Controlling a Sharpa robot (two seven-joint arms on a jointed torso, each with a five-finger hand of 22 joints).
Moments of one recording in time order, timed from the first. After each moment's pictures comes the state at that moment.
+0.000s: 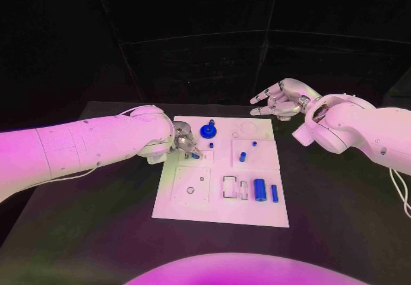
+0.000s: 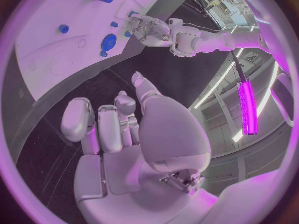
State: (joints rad) left arm 1.34 -0.63 -0.22 1.35 -0.97 0.08 -0.52; left_hand 1.07 -0.10 0.60 0.07 0.22 0.90 0.04 0.68 0.58 1.32 -0.03 1.21 1.06 1.47 -0.09 1.57 1.31 0.08 1.44 0.02 1.36 1.24; right arm 1.34 -0.82 -0.10 1.44 -0.82 -0.30 0.06; right_hand 1.32 -0.03 0.06 -0.04 0.21 0.93 0.16 0.07 0.07 1.29 0.06 1.03 1.07 1.47 -0.01 1.35 1.21 0.09 1.30 0.10 1.38 1.11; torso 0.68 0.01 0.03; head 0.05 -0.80
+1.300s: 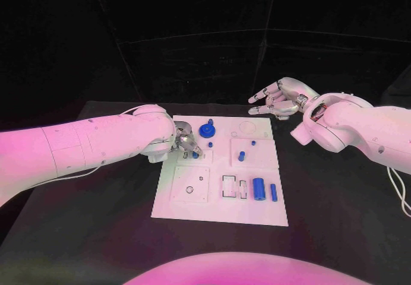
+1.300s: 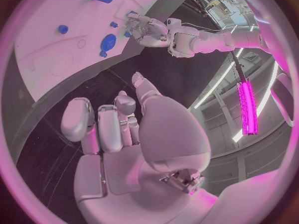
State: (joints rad) left arm 1.34 -0.59 -0.22 1.31 -0.98 0.11 -0.52; left_hand 0.93 -0.10 0.60 0.06 0.22 0.96 0.01 0.69 0.58 1.37 -0.05 1.26 1.13 1.46 -0.10 1.57 1.31 0.08 1.45 0.01 1.38 1.27; right arm 1.34 -0.82 -0.10 1.44 -0.82 -0.30 0.06; right_hand 1.32 -0.03 0.06 -0.03 0.21 0.93 0.16 0.07 0.07 1.29 0.06 1.02 1.07 1.47 -0.01 1.35 1.21 0.09 1.30 0.10 1.38 1.11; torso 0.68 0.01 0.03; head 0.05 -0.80
